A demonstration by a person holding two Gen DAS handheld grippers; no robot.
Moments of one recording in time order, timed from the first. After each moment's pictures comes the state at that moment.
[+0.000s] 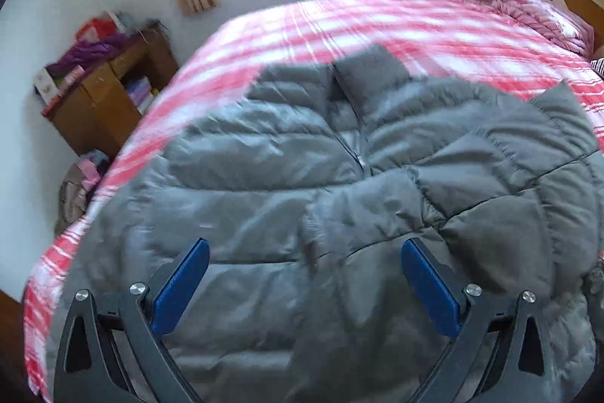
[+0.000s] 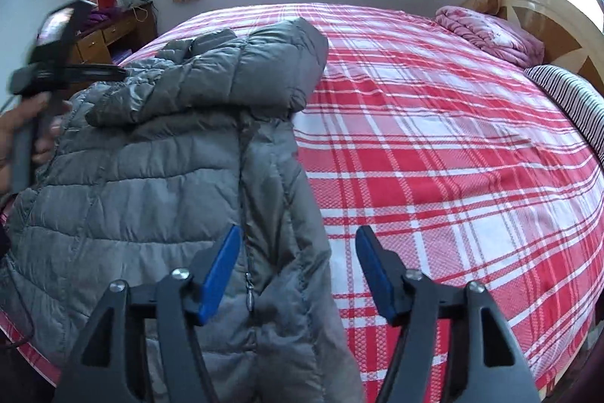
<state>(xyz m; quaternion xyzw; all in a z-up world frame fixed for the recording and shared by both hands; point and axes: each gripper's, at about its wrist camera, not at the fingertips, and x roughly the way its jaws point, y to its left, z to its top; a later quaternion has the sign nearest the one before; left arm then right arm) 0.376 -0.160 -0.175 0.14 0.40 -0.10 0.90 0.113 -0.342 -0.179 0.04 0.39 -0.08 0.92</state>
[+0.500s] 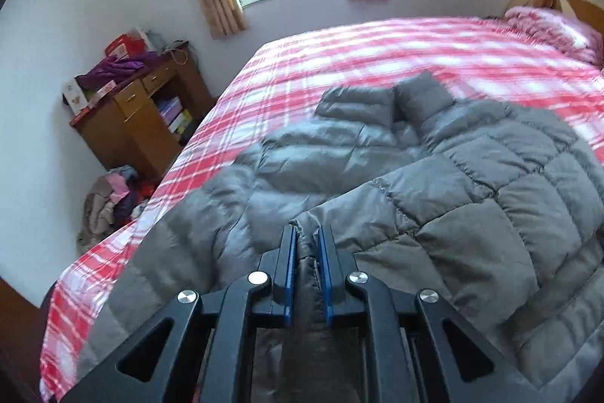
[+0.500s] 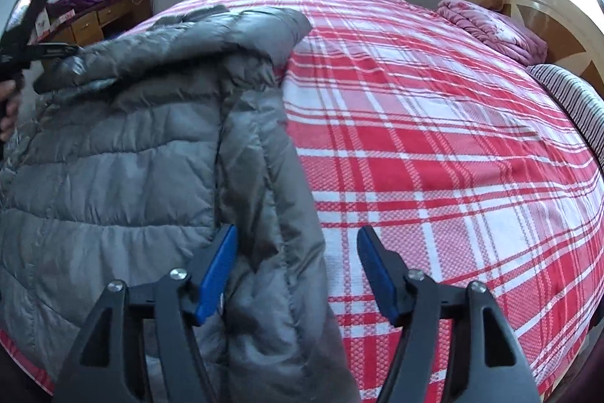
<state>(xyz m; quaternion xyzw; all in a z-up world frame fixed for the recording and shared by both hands) 0.348 -0.088 -0.147 0.16 0.35 -0.04 0.92 0.122 -0.342 -0.206 0.02 0.42 -0.09 0.90</state>
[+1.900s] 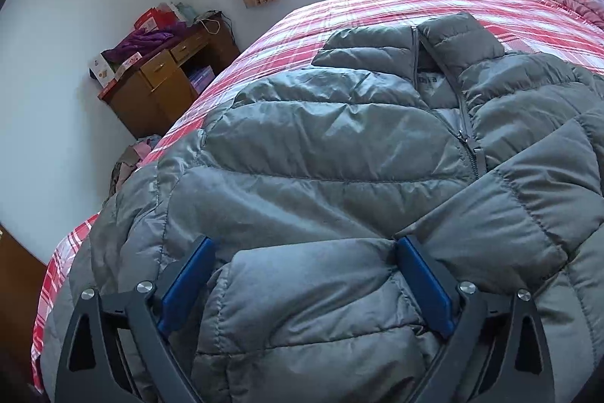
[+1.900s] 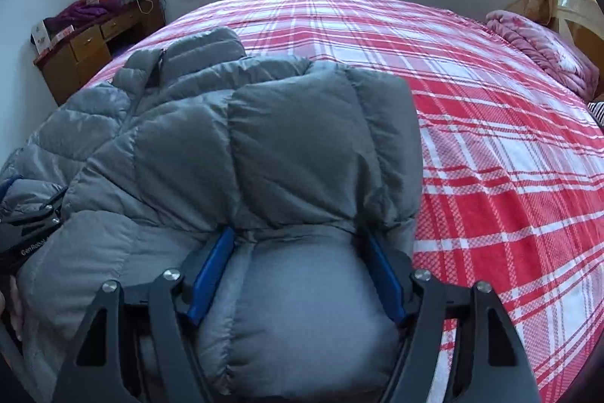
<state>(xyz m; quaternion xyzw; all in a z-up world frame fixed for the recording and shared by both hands) 0.409 -0.145 -0.224 0.16 0.38 0.06 0.91 0.349 -0.342 -0.214 0.04 0.40 -0.04 0.91</state>
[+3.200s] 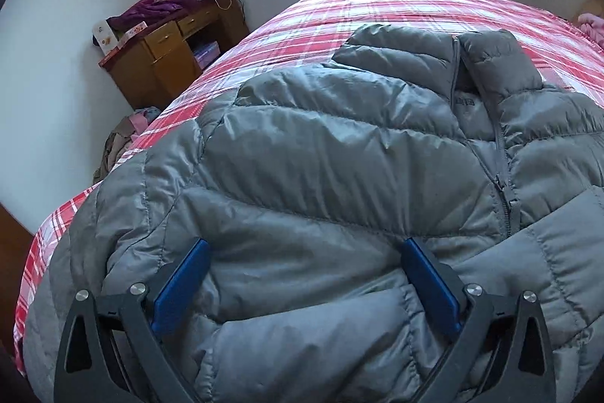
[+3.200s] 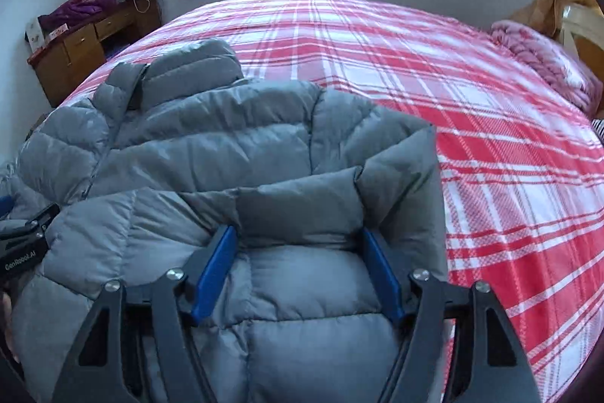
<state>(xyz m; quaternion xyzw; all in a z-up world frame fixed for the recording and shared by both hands) 0.459 -0.125 -0.230 0.11 0.41 0.07 0.90 0.402 -0.349 -0.211 0.03 0.40 -0.05 0.91</state>
